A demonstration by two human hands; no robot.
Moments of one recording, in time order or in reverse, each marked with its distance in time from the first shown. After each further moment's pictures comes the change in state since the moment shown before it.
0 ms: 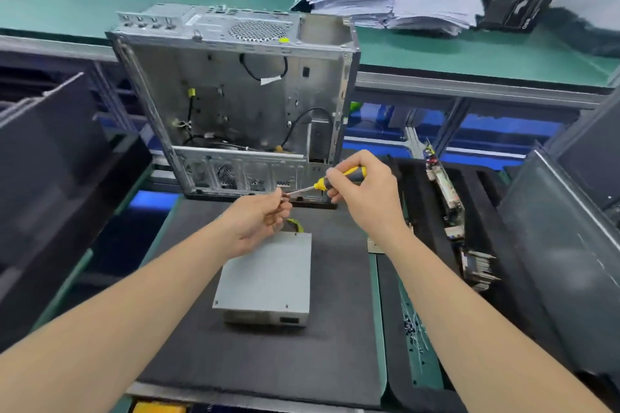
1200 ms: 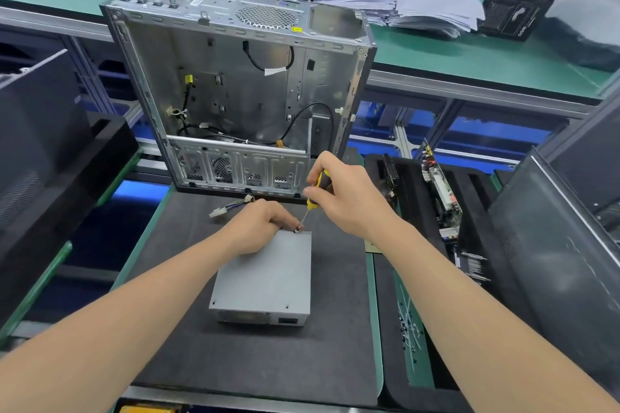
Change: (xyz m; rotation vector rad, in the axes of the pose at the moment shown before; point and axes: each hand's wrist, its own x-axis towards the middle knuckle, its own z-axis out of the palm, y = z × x) left_hand 0.014 -0.014 -0.025 1.233 -0.184 0.454; right_hand 0.014 -0.006 0.021 -0.502 -0.362 -0.168
